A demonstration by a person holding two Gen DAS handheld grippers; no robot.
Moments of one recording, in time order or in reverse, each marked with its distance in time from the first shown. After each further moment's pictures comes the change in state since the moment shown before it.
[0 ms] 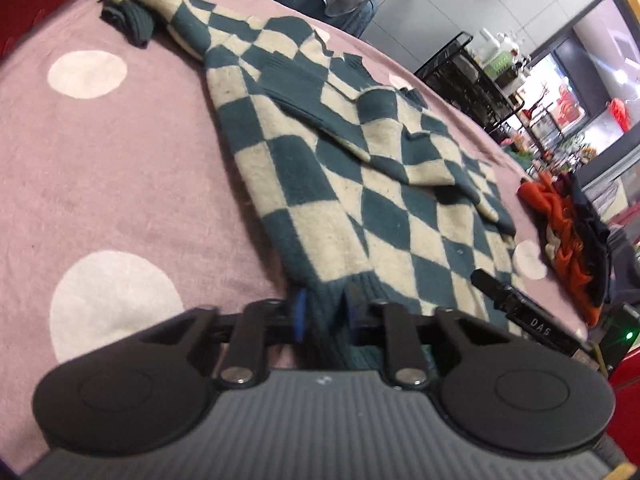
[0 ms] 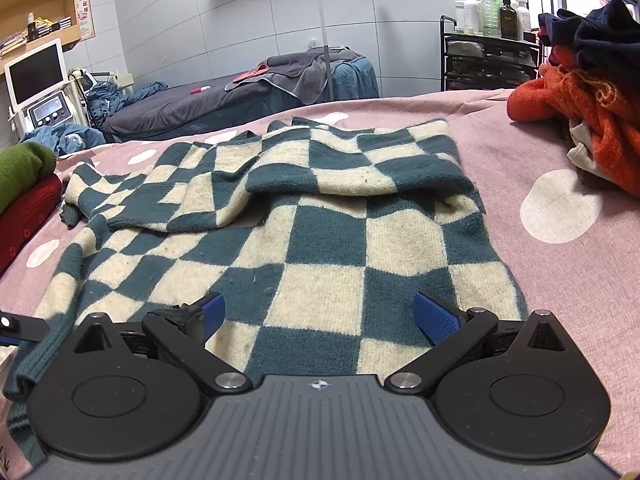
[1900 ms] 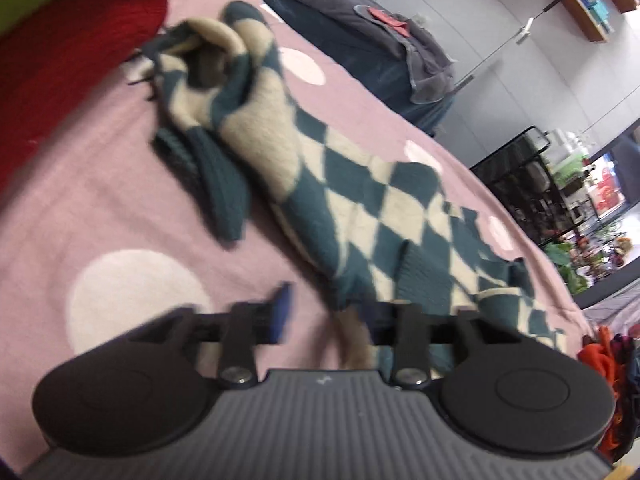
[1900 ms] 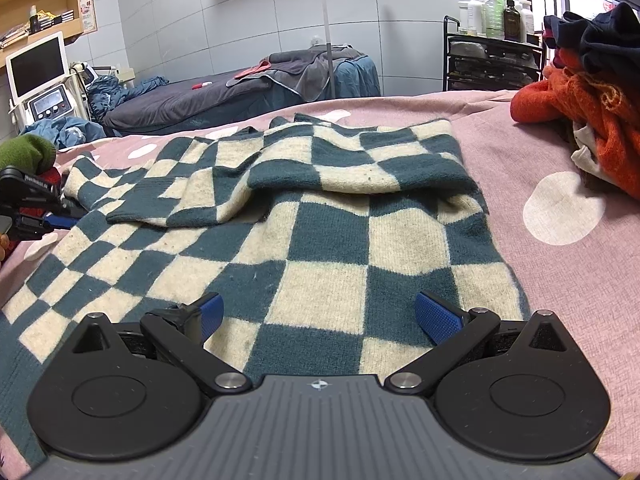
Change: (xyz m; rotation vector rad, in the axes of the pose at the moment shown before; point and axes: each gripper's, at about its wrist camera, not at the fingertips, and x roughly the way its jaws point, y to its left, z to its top) left arm 0.057 0.097 0.164 -0.161 -0.169 0.088; right arm 0.000 0.002 -0.002 -0.023 0.008 -0.005
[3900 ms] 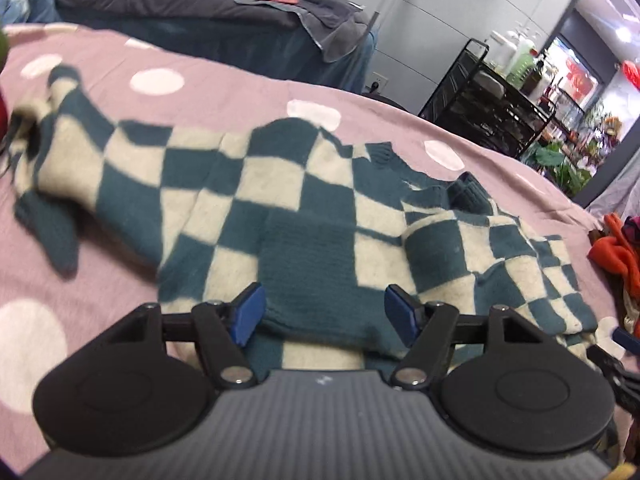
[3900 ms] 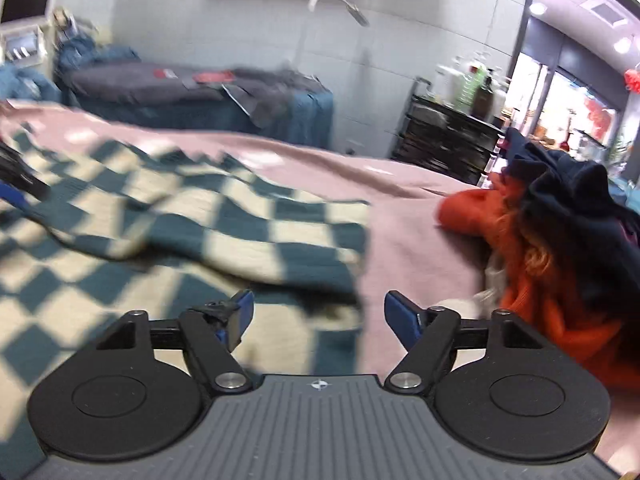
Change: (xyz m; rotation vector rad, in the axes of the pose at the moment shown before) left arm 0.027 -0.115 -0.027 0.388 0.062 0.041; right arm 0.024 -0.033 0.055 -0.276 0.007 -0.272
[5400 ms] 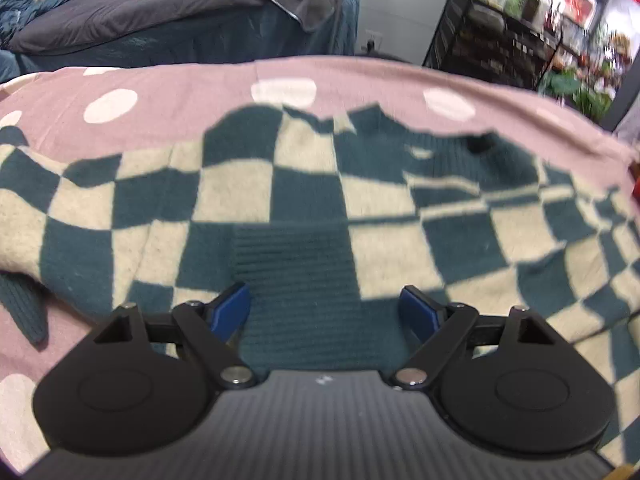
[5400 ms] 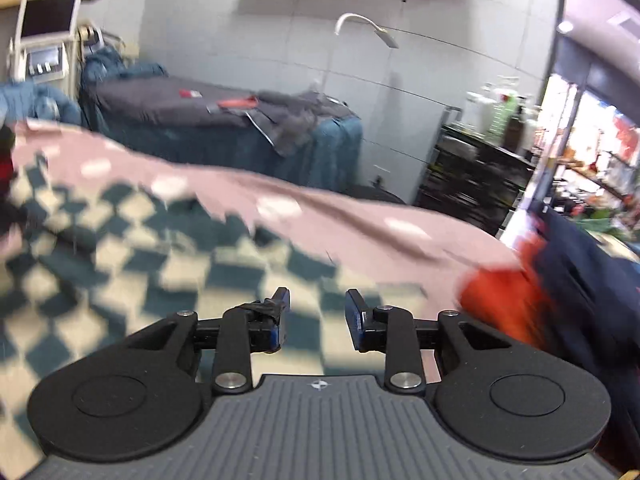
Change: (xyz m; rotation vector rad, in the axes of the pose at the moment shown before) left arm 0.049 -0.041 0.010 0.215 0.104 0.124; right arm 0.022 -0.019 0.076 0.002 -0.115 0.167
